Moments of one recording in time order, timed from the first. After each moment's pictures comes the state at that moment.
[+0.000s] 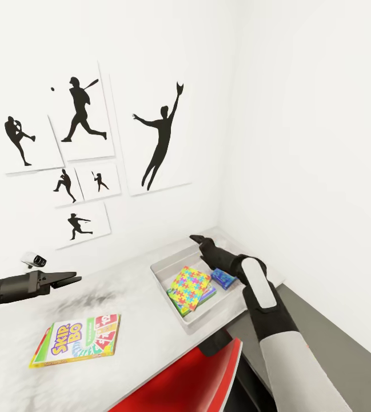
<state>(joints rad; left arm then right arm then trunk) -0.56 0.55 0.20 -1.13 0.26 1.03 -1.57 -0.72 0.17 0.03 -1.13 -1.17 0.64 -0.27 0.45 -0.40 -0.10</state>
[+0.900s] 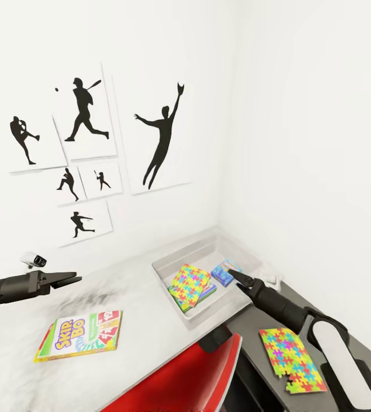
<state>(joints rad) -0.56 0.55 0.20 -1.13 0.26 1.03 -1.57 -0.26 -0.16 -0.01 -1.59 -1.19 0.75 0.16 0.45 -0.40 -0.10</state>
